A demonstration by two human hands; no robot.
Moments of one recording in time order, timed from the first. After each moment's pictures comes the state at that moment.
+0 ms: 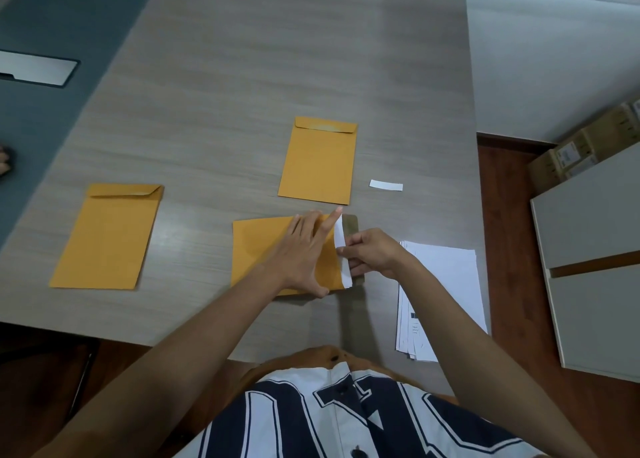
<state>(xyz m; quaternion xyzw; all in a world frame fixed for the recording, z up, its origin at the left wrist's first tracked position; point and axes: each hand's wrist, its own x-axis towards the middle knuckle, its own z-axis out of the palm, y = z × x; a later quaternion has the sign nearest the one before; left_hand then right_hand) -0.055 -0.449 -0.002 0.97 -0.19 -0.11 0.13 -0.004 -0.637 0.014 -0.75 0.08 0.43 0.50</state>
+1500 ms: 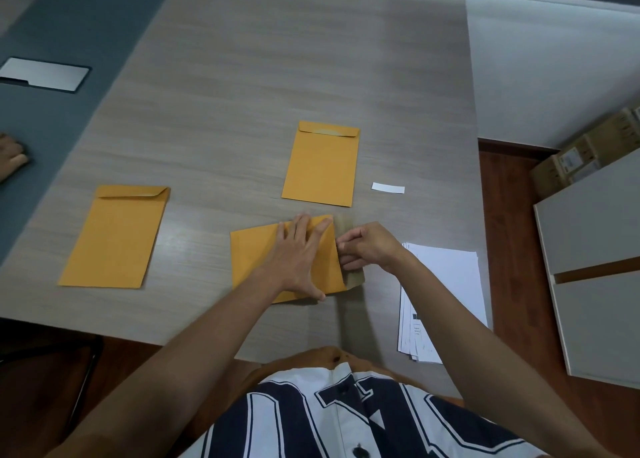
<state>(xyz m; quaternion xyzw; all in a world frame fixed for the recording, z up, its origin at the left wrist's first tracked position) -0.061 -0.447 -0.003 0.98 -0.12 -0.17 0.03 0.002 -0.630 0.013 -0.75 0.07 0.41 0.51</state>
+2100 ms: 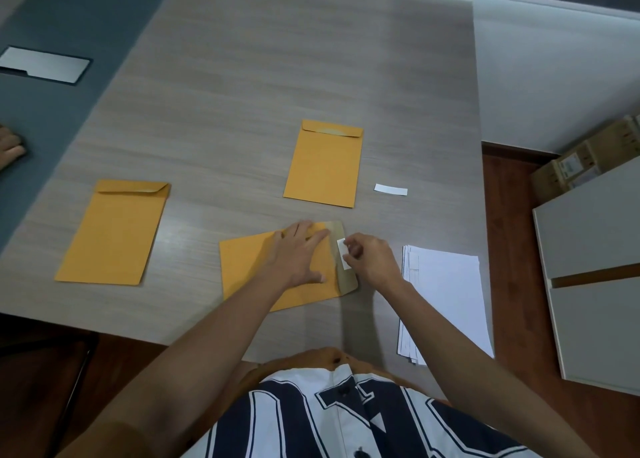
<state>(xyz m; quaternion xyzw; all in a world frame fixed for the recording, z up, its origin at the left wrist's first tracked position) -0.052 -0.445 -0.029 0.98 -0.06 -0.19 0.06 -0.019 -0.636 -0.035 -0.92 -0.09 0.18 0.32</state>
